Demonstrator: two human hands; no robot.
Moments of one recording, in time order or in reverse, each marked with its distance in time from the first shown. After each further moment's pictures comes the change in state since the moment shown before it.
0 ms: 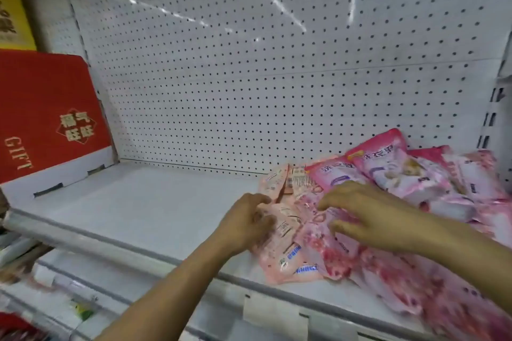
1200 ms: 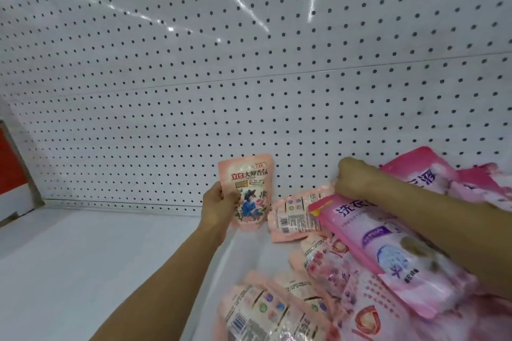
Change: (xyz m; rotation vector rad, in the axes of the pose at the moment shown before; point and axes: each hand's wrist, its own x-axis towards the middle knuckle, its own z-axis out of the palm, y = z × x) left_hand 0.200 -0.075 0.004 -0.931 0.290 -0.310; right_hand 0.198 0.117 0.017 0.020 -0.037 0.769
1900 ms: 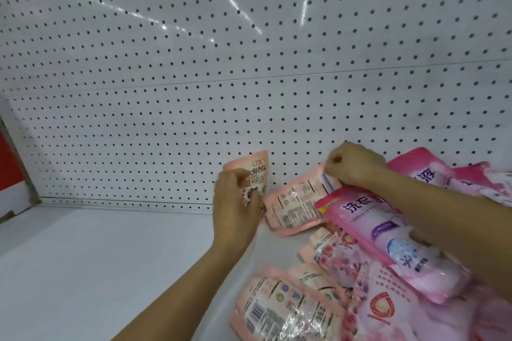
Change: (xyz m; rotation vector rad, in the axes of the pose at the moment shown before) left_hand -0.041 0.006 -0.008 0.502 0.076 0.598; right_hand -0.001 -0.016 -0.008 0.147 0.209 -0.012
